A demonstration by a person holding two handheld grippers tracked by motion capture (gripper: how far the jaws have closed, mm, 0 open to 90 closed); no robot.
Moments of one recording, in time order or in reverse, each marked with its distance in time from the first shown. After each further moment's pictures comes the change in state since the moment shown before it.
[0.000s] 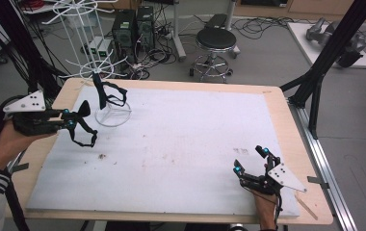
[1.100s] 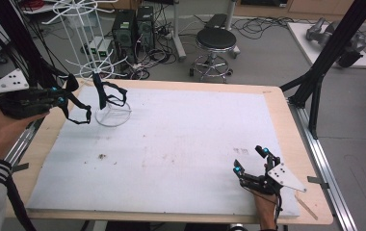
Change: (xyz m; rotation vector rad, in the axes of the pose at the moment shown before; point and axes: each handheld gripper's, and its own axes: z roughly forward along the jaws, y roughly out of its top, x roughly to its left) left arm 0.021 0.027 -0.017 -0.122 0.181 -0.077; right arm 0.000 0.000 0.000 0.001 0.002 0.003
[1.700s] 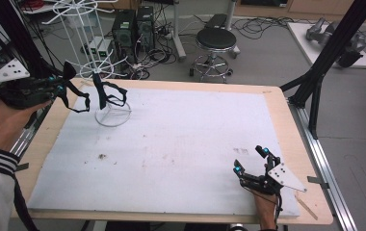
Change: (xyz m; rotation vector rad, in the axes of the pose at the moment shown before) left arm 0.011 0.012 0.009 -0.008 0.122 -0.045; right arm -0.001 0.000 0.000 -0.005 -0.003 -0.002
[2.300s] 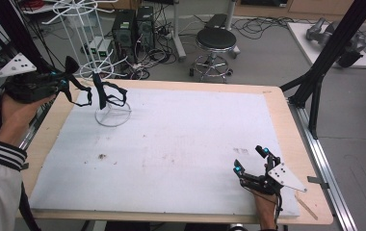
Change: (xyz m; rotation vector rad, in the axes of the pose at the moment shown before) left arm 0.001 0.009 0.016 0.009 0.072 -0.009; right arm 0.000 0.000 0.000 0.004 0.000 0.005
